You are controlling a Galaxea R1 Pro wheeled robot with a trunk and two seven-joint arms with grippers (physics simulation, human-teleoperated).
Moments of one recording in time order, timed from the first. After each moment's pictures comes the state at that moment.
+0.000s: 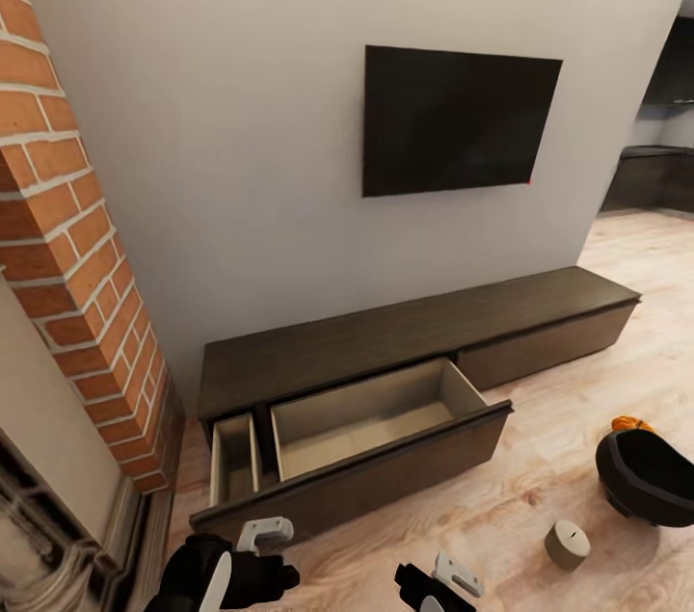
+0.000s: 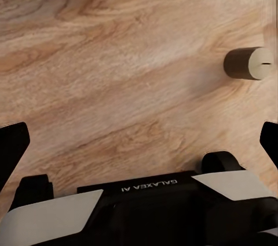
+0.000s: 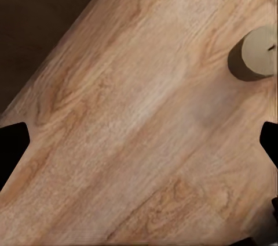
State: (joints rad) left arm -0.15 -0.12 -0.02 -1.24 0.10 1.02 -0.06; right arm -0.31 0.10 0.37 -0.59 -0.84 0.09 -0.45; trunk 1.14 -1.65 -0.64
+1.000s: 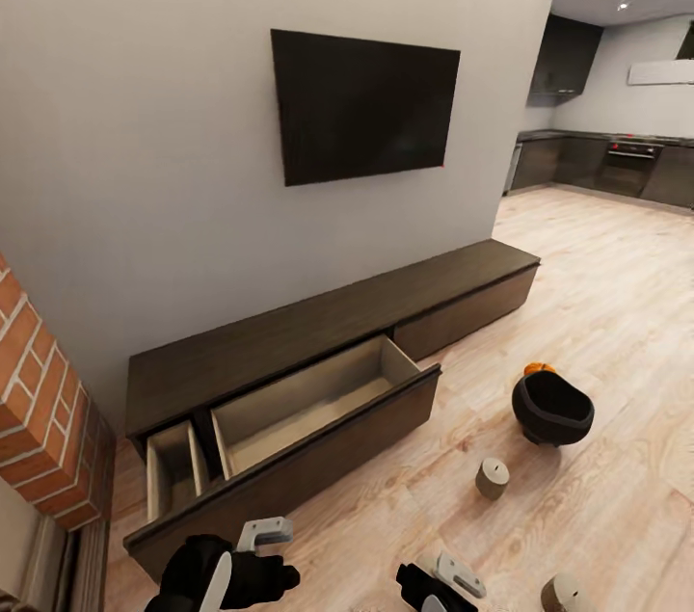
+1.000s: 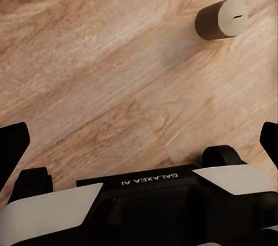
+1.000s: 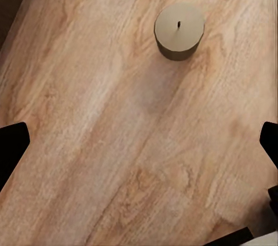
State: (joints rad) left arm -0.15 -0.12 -0.02 -1.24 0.10 1.02 -0.06; right arm -0.31 0.10 0.36 -0.59 -0.85 0.09 -0.45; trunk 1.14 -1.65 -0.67
